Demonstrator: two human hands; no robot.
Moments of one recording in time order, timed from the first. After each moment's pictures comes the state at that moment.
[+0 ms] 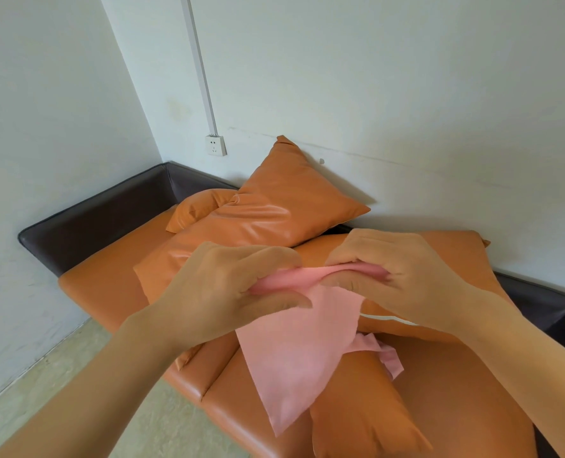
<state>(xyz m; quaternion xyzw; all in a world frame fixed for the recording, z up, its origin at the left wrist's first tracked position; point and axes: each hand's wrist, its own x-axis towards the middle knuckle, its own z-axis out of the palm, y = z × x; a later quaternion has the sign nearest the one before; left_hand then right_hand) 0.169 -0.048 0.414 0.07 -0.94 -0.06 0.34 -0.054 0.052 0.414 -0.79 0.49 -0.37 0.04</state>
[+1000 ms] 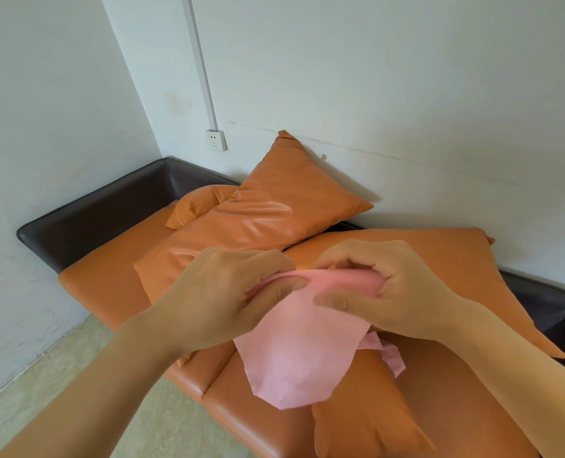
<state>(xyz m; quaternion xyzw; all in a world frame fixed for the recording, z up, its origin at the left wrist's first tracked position) 0.170 -0.052 0.414 0.11 -0.95 -0.09 0.29 -0.039 0.047 0.411 -0.75 0.50 -0.41 0.17</state>
